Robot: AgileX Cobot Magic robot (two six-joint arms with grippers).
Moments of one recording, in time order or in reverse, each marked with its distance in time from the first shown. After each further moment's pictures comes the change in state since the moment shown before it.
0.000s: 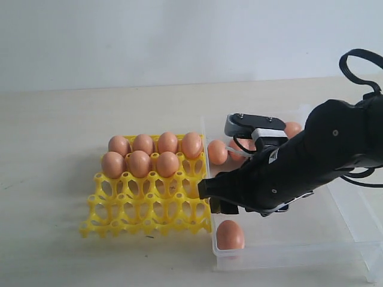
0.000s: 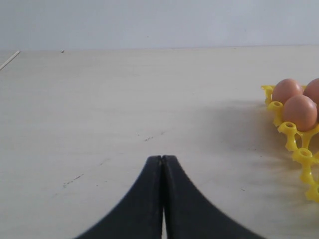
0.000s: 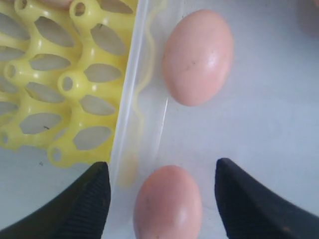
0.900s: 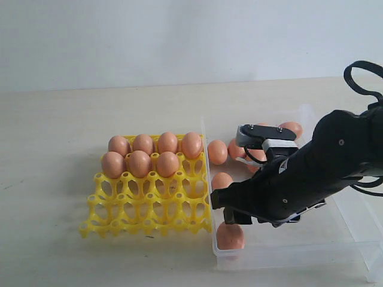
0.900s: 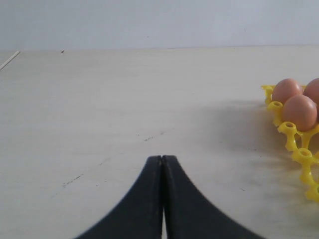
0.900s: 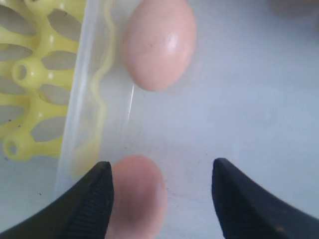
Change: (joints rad) left arm 0.000 0.000 0.000 0.000 0.000 0.000; right arm -0.033 0.015 0.045 -0.014 -0.005 -0.002
